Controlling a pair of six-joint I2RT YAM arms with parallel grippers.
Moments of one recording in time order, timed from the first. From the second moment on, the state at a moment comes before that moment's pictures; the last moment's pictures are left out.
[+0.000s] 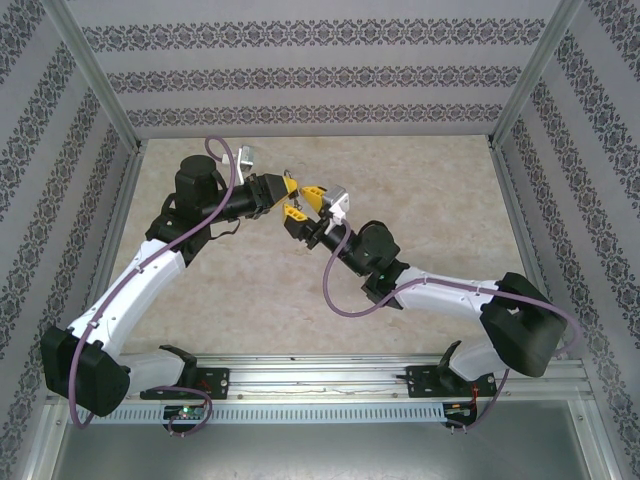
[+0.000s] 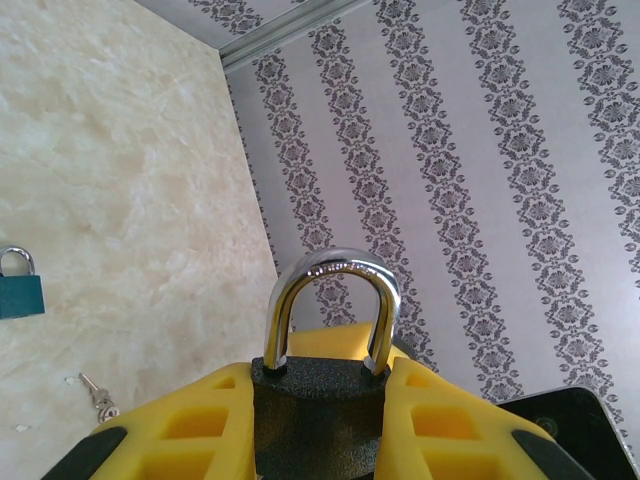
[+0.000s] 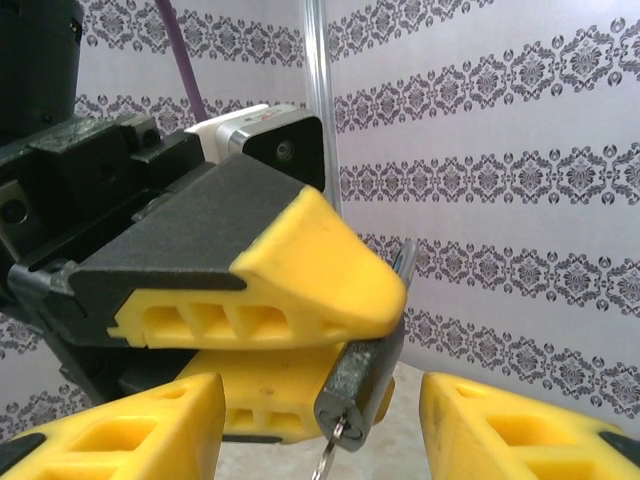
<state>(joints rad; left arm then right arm) -0.35 1.22 1.10 -0.12 0.69 -0.98 0.88 1.44 0.75 0.98 0.02 0.09</state>
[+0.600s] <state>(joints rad) -0.34 1.22 1.09 -0.04 0.67 -1.02 0.86 1.47 0.81 0.97 0.07 0.12</state>
